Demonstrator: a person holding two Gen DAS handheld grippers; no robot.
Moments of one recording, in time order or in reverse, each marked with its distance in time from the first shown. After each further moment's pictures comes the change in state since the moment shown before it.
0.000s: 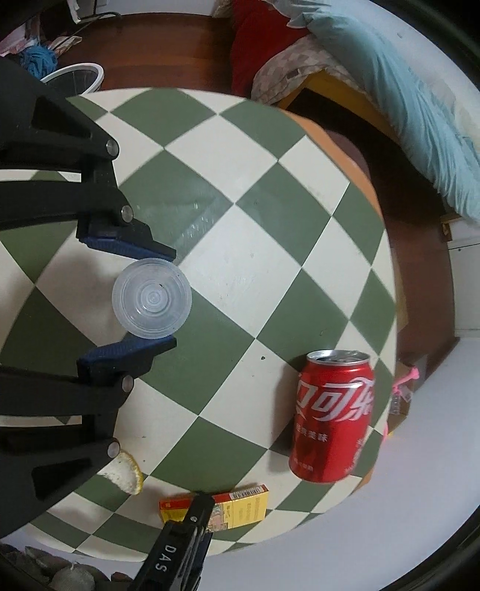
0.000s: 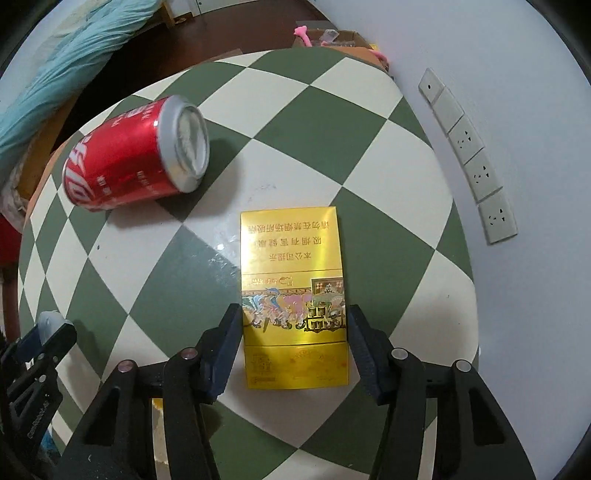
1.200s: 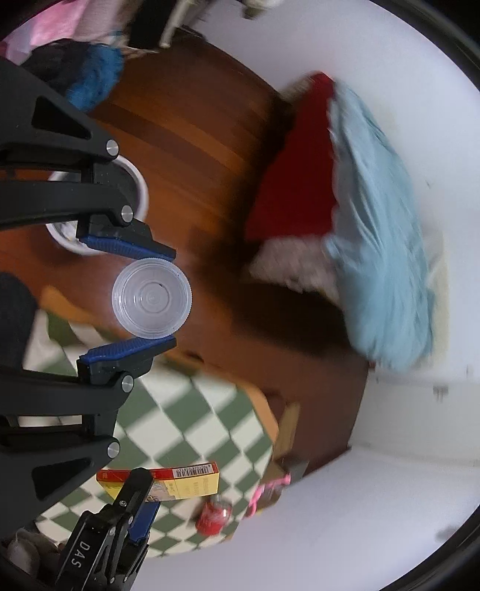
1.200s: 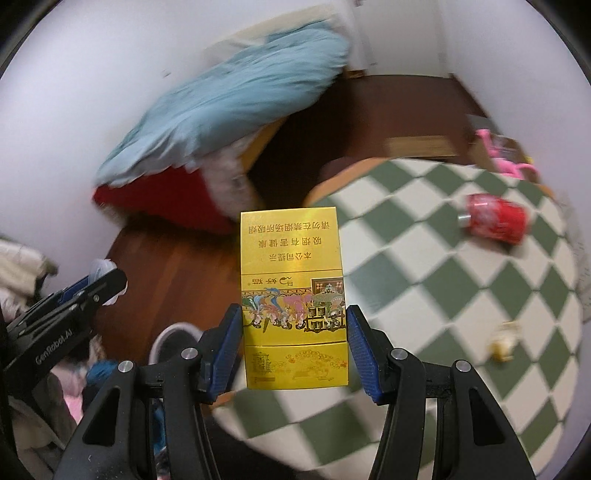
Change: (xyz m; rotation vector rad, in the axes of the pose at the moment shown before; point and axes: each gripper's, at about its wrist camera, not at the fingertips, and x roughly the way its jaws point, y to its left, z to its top) left arm -0.199 0.309 -0.167 -0.396 -0.284 0.173; right arm -0.206 0.279 -0.156 -0.367 -0.250 0.462
